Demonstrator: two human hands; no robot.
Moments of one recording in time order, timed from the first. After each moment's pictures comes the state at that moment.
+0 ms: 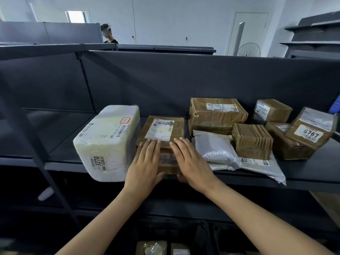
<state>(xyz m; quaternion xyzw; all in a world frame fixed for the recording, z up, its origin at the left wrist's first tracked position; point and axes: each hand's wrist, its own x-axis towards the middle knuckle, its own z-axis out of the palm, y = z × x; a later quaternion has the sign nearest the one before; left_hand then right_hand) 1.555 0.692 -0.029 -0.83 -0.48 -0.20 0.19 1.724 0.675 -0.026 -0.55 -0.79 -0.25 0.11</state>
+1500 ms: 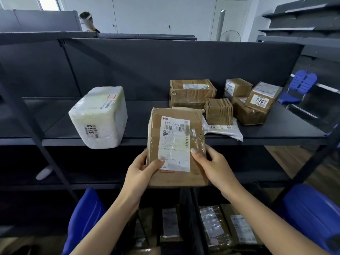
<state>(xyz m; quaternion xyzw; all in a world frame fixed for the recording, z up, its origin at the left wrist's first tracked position) 1.560 0.531 -0.034 -0.53 -0.38 -0.44 -0.61 1.763 0.491 -0.025 -0.62 -0.50 0.34 0.49</state>
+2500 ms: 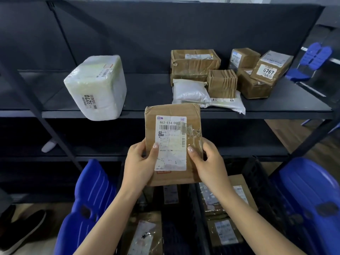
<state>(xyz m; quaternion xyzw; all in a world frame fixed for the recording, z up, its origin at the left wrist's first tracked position) 1.560 0.495 -0.058 -0.61 -0.50 -0.44 -0.43 1.731 0.449 -0.073 -0.65 -0.51 0.26 0.51</state>
